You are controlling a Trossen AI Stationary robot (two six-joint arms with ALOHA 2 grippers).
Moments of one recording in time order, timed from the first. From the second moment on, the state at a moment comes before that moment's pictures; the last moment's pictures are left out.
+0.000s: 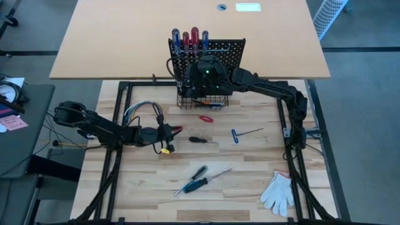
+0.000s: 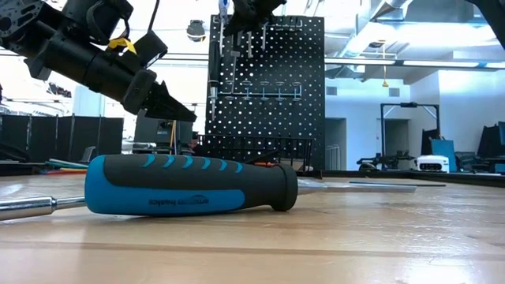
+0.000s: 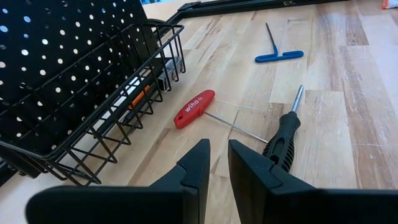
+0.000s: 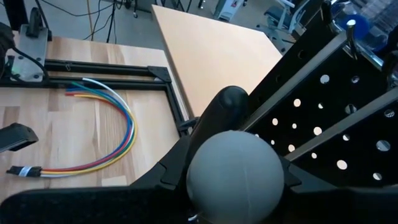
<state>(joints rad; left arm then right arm) -0.12 1.33 0.33 0.66 -0.56 0.04 -0.29 1.94 2.04 -0.53 0.28 -0.32</state>
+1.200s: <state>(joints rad) -0.12 1.33 0.33 0.66 -0.56 0.03 -0.35 1.95 2.10 -0.63 0.13 -0.31</state>
